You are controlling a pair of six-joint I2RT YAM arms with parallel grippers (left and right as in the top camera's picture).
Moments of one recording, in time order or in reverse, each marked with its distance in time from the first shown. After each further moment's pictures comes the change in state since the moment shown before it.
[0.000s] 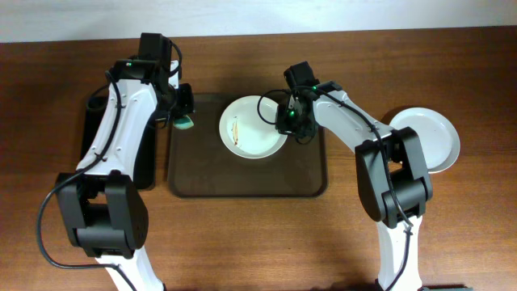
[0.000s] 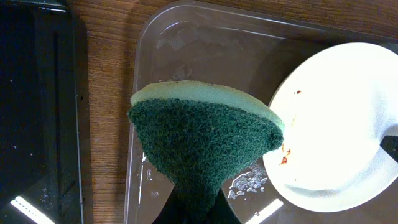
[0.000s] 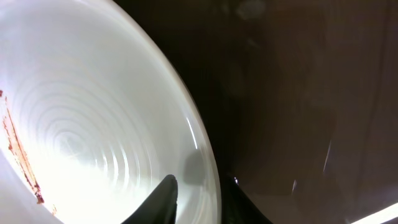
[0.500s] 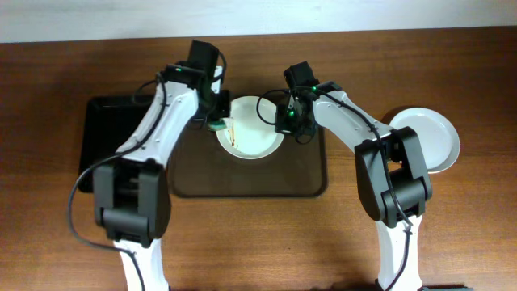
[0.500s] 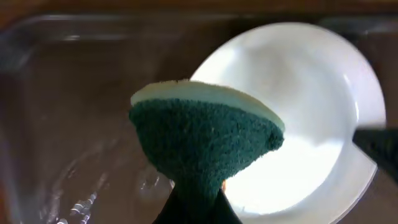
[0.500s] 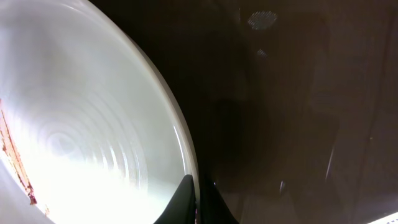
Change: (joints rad) left arm -0.172 0.108 -0.004 0.140 0.000 0.000; right arm 0.002 0.006 0.000 0.014 -0.001 -0.023
